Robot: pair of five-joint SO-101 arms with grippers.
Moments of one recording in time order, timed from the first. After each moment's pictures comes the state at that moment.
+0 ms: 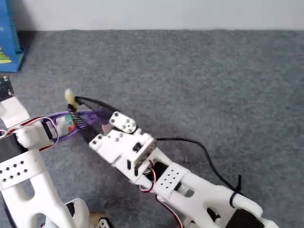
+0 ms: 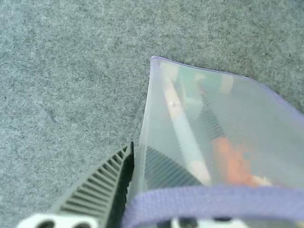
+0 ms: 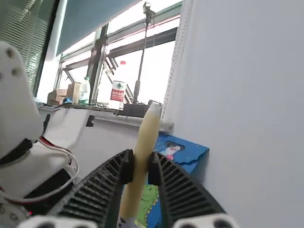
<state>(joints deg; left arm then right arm) -30.1 -39.6 28.4 88.7 7.3 -53.7 -24.8 62.4 -54.9 4.9</state>
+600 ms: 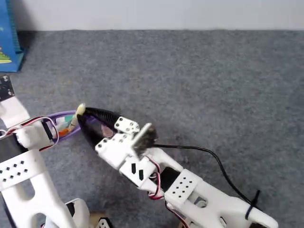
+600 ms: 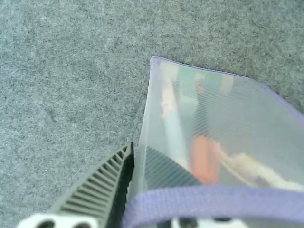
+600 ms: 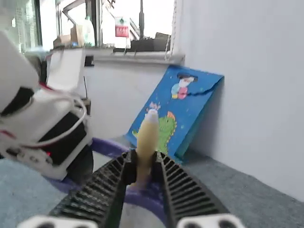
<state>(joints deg) -30.1 -39.6 28.4 88.7 7.3 -55.5 -37.4 64.9 -24.4 1.4</state>
